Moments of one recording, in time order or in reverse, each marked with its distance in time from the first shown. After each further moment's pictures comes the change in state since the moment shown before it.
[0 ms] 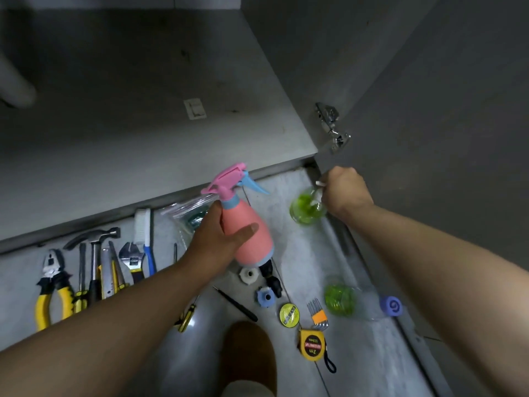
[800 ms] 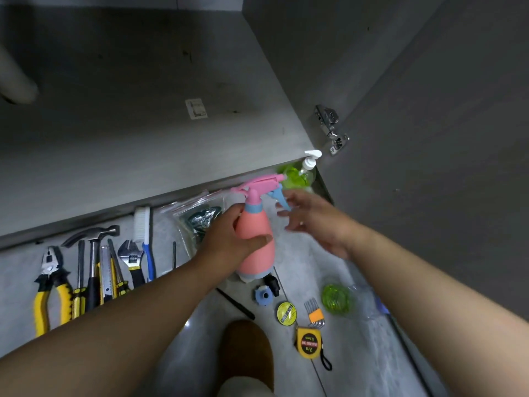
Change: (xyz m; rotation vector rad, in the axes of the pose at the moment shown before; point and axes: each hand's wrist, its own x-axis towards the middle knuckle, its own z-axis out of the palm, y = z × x) left_hand -0.009 0.010 0.013 0.175 -0.027 0.025; right_hand -0.066 -0.030 0.005 1.195 -0.551 -0.069
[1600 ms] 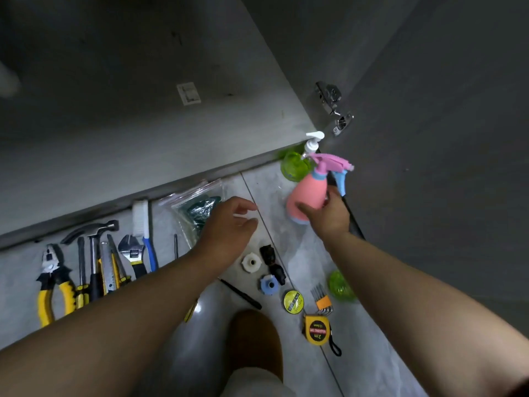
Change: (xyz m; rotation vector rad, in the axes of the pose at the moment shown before) left_hand 0.015 -0.014 0.002 0.072 0.022 0.024; right_hand 0.047 0.088 -0.014 -0.259 0.704 0.071
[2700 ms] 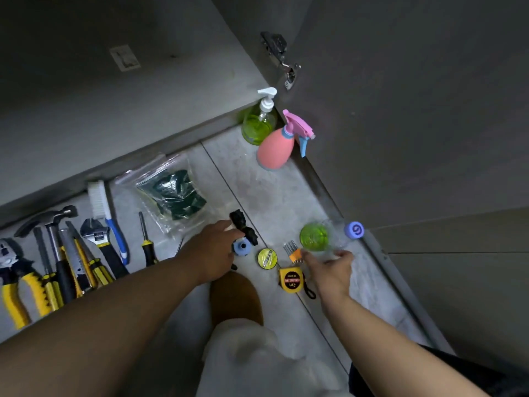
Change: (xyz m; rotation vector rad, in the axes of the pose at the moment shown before) left_hand -0.032 -0.064 0.040 0.883 -0.605 0.139; right_hand -0.152 0.132 -0.031 0.197 0.195 0.570
